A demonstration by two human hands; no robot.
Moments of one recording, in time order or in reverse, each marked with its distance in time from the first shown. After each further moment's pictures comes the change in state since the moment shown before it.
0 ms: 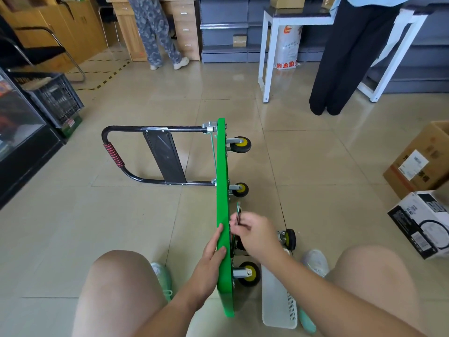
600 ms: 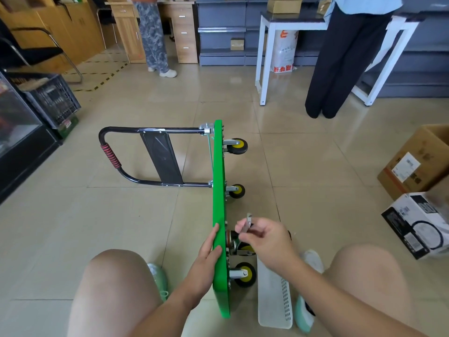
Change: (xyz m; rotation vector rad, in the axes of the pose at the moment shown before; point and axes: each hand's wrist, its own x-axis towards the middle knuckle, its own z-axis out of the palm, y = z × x) left_hand -0.001 0.000 -0.001 0.030 0.007 0.018; right_hand -0.035 -0.009 -0.031 0.189 -0.006 -0.011
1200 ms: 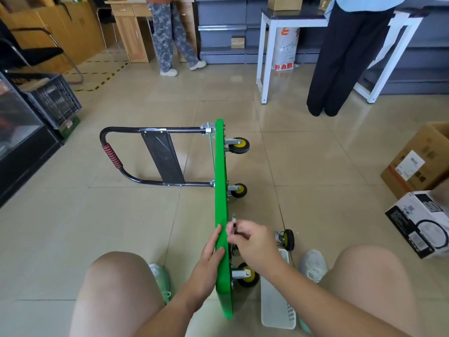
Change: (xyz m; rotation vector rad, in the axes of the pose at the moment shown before) left_hand -0.001 0.001 0.001 -0.019 0.007 0.008; right_hand 0.016 0.020 0.034 -0.127 0.050 -0.059
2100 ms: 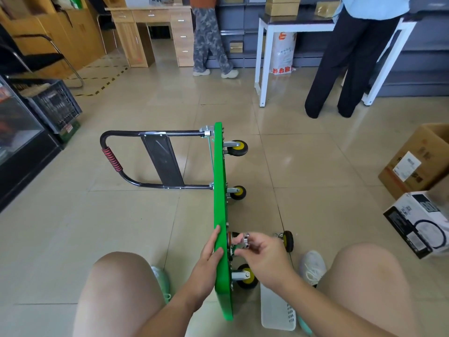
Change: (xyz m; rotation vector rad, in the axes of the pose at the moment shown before) left_hand -0.001 0.000 0.001 0.000 0.000 0.008; right_hand -0.035 -0.004 -0.015 0.206 0.011 0.065
